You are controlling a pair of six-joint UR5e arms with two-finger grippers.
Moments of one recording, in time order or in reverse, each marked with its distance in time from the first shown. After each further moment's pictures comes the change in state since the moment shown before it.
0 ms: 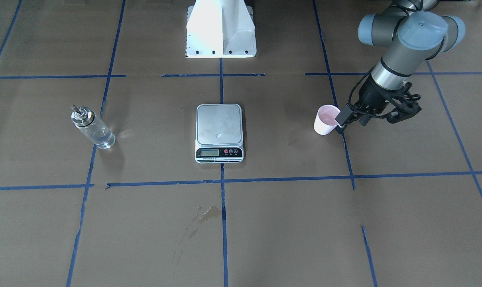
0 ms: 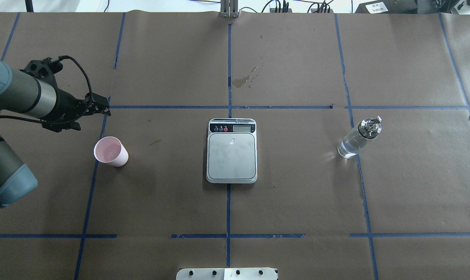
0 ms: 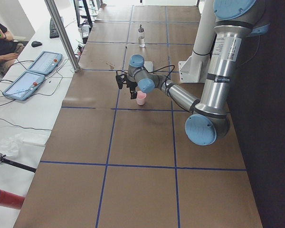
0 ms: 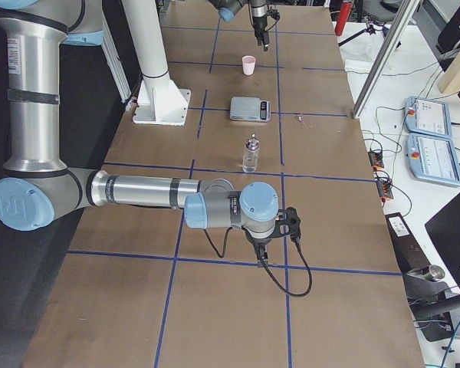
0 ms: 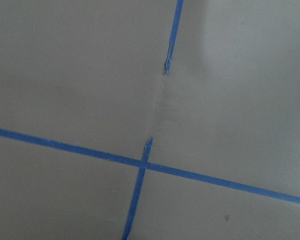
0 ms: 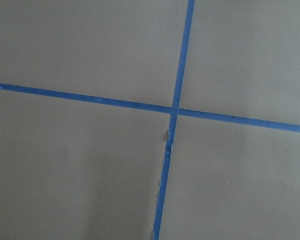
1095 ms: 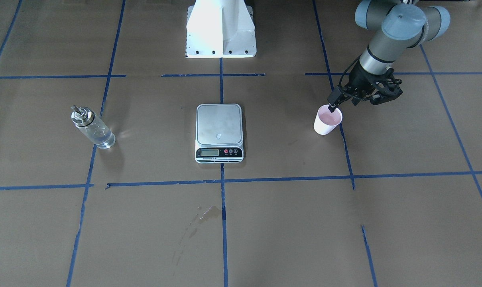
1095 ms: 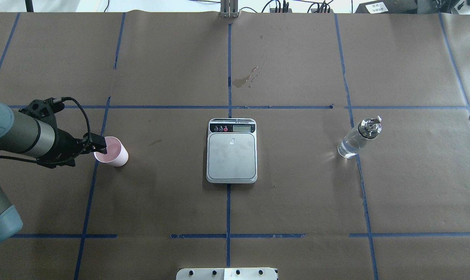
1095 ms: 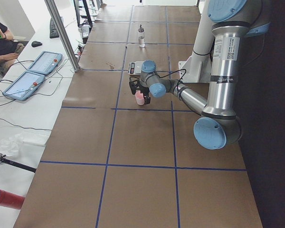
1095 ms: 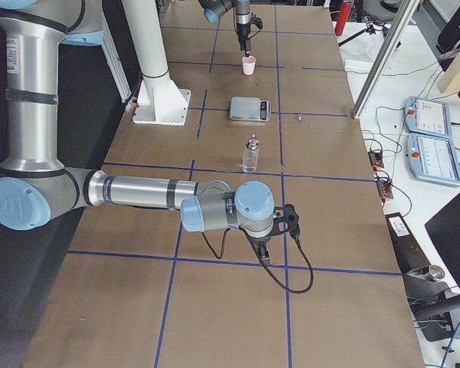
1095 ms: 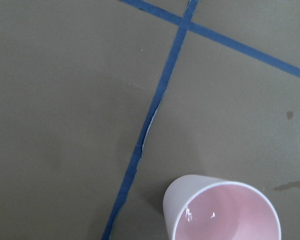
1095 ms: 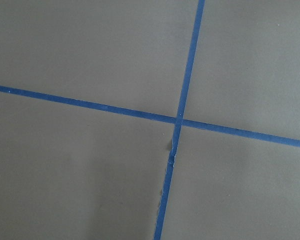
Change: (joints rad) left arm 0.119 0.131 -0.095 -0.002 0.013 -0.012; right arm 0.000 -0.003 0.004 0.044 0.003 0.004
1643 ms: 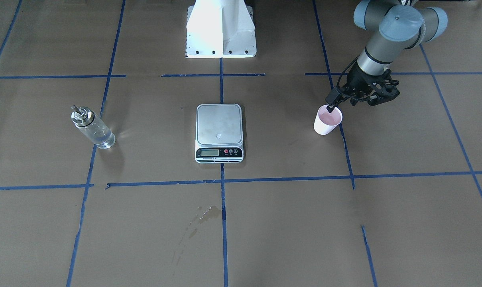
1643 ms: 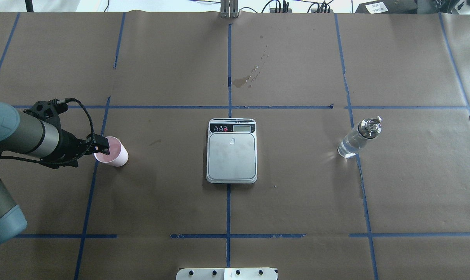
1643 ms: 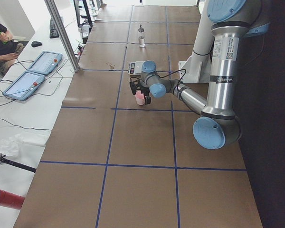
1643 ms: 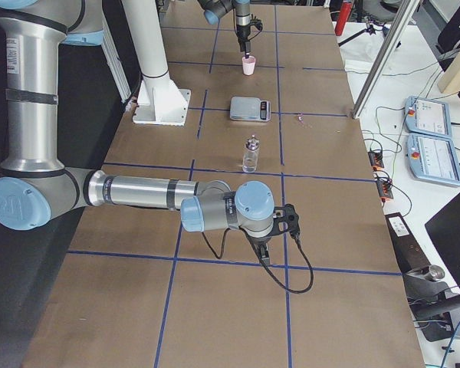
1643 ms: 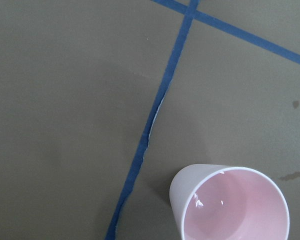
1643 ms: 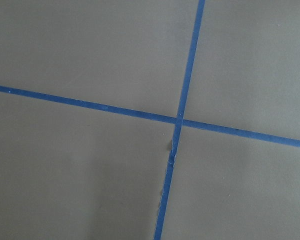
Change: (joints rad) left arm 0.006 -0.027 0.029 0.002 0.002 -0.001; right arm 0.000 0.000 0.000 0.000 0.000 0.000
